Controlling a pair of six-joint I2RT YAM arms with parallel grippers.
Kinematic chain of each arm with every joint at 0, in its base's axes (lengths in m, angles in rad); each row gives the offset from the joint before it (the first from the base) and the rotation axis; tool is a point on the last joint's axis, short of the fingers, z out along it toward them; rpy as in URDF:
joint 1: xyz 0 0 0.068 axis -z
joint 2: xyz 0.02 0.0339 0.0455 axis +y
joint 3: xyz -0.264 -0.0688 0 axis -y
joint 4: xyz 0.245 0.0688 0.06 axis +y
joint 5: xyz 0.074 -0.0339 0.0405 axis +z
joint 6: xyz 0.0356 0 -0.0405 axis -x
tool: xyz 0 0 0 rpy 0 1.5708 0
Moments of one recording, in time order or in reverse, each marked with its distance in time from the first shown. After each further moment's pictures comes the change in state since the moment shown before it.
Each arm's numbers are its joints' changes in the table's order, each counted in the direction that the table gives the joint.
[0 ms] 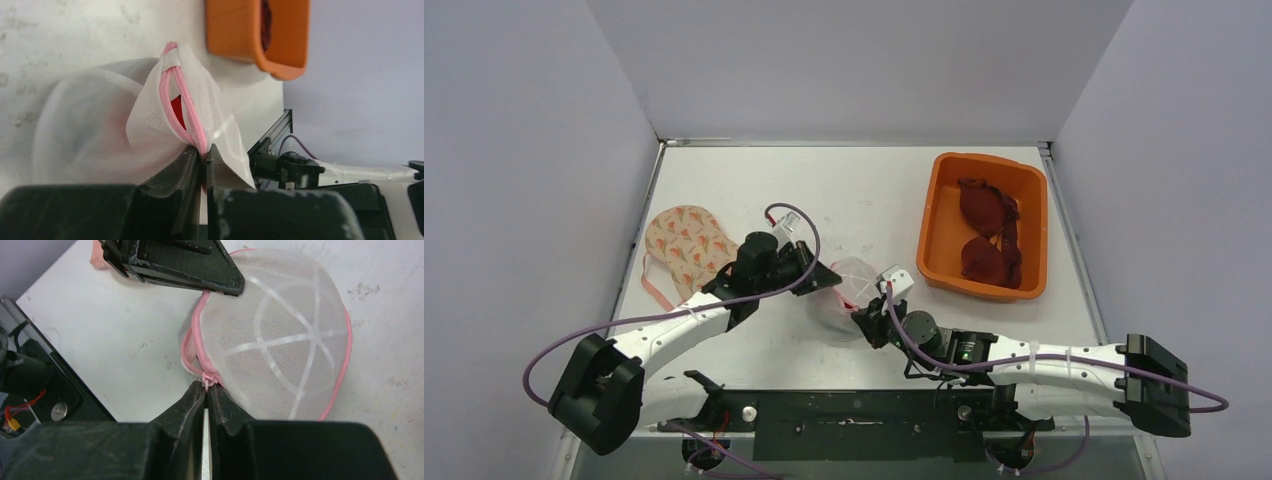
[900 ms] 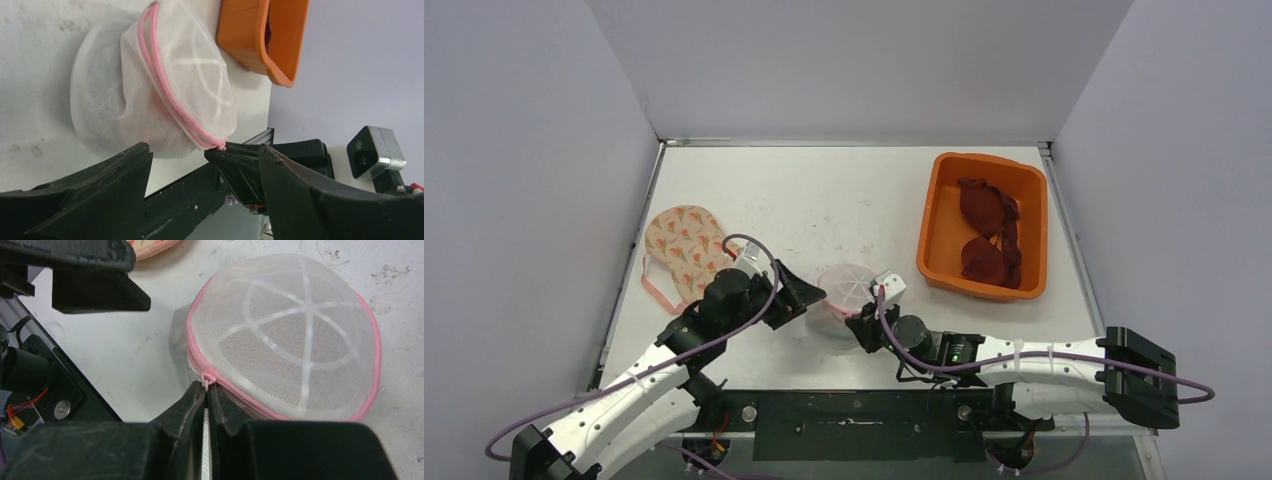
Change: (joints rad) left arm 0.052 -0.478 -0.146 0.362 0.209 0.185; right arm -0.032 0.093 -0.032 -0.080 0.002 -0.061
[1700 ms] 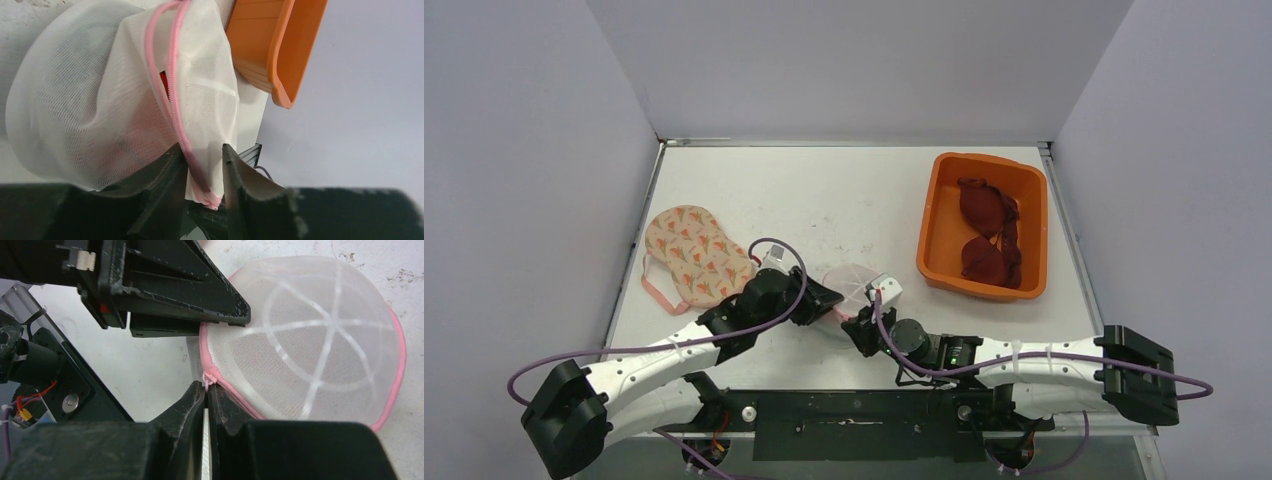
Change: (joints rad) left arm 0.188 0.268 -0.023 -0.235 0.186 0.267; right arm -0.033 0.021 0.005 -0.019 0.000 0.010
